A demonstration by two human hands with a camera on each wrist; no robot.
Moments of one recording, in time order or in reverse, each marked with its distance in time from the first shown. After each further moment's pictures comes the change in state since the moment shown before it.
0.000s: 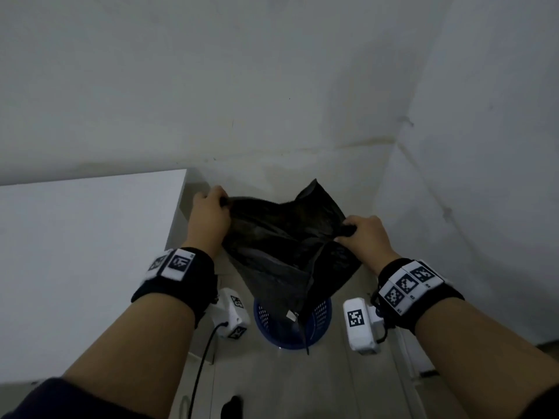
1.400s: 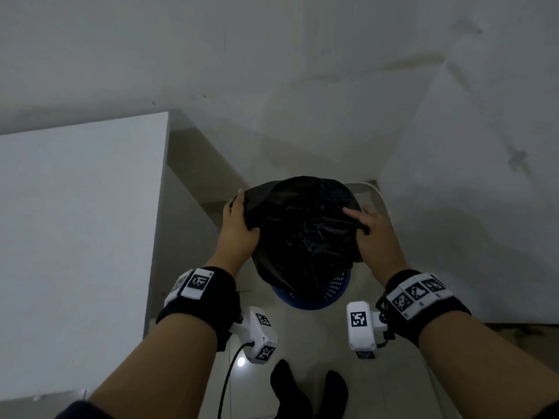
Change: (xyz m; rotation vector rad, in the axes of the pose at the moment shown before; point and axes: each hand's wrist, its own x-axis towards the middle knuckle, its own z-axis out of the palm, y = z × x) left_hand -0.019 -0.103 0.098 -0.279 -0.423 -0.151; right_hand 0.009 0.042 0.135 0.329 0.027 -0.025
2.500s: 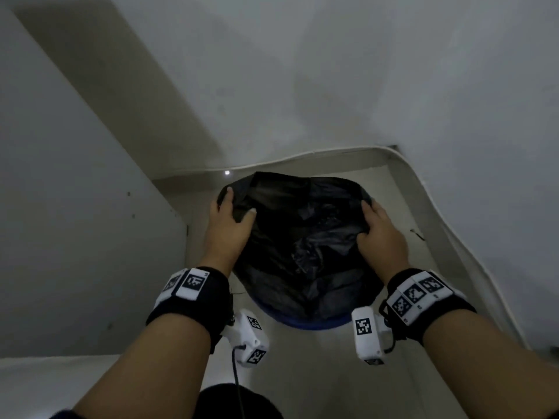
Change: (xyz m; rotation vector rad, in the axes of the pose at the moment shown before) left_hand 0.125 -0.279 0.215 -0.018 0.146 -0.009; right_hand 0.077 0.321 0.174 -0.402 0.082 0.070
